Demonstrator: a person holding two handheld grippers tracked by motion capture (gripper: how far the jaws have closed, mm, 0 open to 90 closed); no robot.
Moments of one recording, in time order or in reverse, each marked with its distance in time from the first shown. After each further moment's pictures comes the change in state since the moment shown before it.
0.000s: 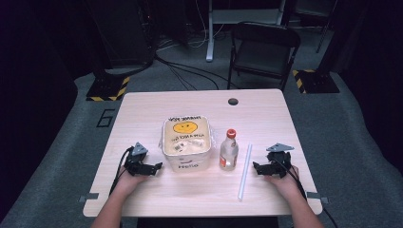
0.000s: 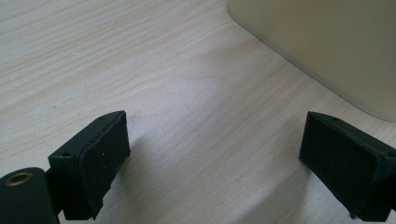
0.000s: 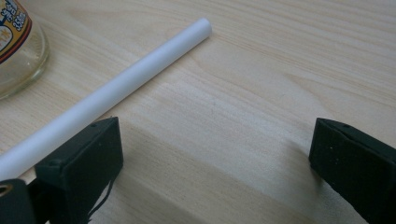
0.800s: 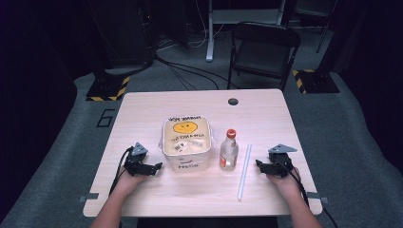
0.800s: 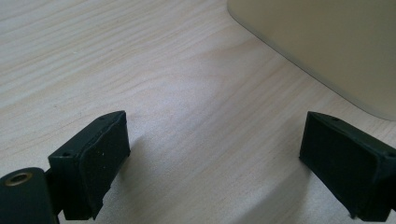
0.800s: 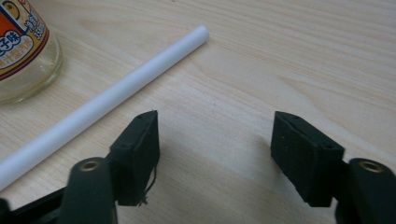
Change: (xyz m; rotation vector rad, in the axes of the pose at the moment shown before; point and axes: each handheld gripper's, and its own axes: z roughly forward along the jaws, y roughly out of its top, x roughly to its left) left arm 0.000 0.000 -0.001 0.002 0.002 0.001; right arm 0.001 -0.002 -0.009 -0.027 0.001 0.011
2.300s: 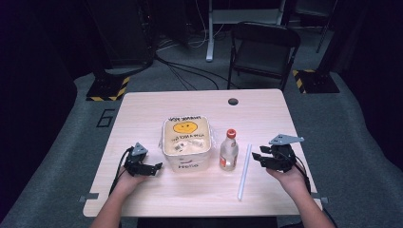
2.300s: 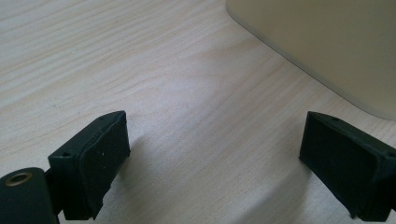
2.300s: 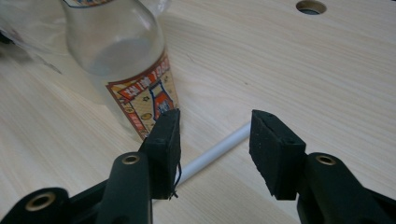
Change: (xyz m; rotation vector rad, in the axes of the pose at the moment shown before) left arm -0.001 0.000 0.000 -0.005 0.003 0.002; right arm 0.029 0.059 -0.071 -0.079 0.195 -0.076
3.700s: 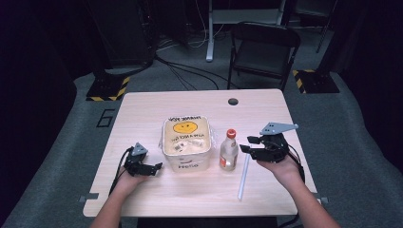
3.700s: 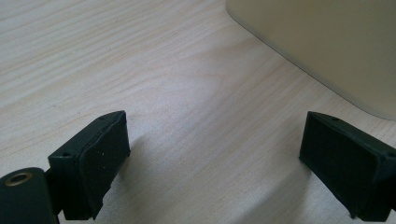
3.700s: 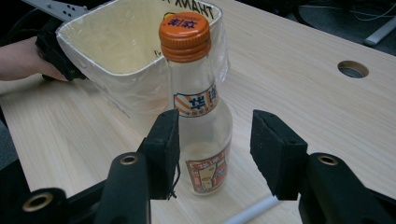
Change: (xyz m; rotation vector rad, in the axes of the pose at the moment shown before) left arm 0.000 0.000 0.000 0.000 0.000 0.000; right arm 0.031 0.056 -0.015 -0.056 0.126 -0.084
